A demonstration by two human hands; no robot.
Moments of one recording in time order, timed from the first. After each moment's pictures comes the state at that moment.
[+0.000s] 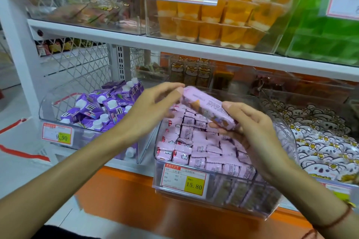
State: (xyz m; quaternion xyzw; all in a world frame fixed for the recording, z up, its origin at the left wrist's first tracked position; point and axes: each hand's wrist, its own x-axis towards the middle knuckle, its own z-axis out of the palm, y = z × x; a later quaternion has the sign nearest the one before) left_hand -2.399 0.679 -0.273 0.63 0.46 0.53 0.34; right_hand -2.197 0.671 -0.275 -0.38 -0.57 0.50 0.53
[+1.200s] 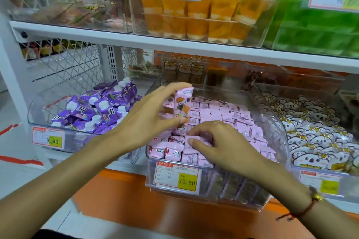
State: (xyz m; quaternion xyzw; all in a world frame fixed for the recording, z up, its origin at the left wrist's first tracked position) left_hand -2.397 0.682 -0.286 0.79 0.44 0.40 0.13; right_hand -2.196 0.688 -0.309 -0.45 -0.86 0.09 0.22
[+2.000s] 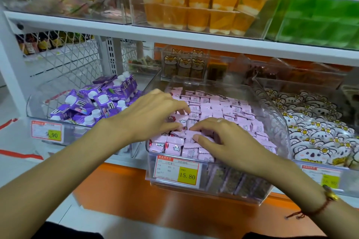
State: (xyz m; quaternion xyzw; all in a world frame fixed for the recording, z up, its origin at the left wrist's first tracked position) left_hand -2.399 0.700 -0.285 0.87 0.45 0.15 -0.10; right_hand -2.184 0.689 -0.313 -0.43 -0.88 0.10 0.19
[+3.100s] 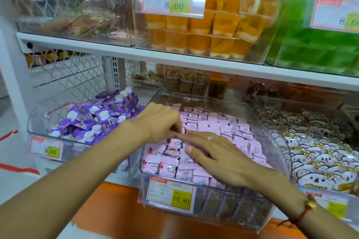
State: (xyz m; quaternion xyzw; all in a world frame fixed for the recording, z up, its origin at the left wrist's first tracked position) left_hand -2.389 0.741 -0.280 0.84 0.51 0.04 -0.15; right_hand -2.194 0.706 -0.307 -0.43 -0.89 0.12 0.10
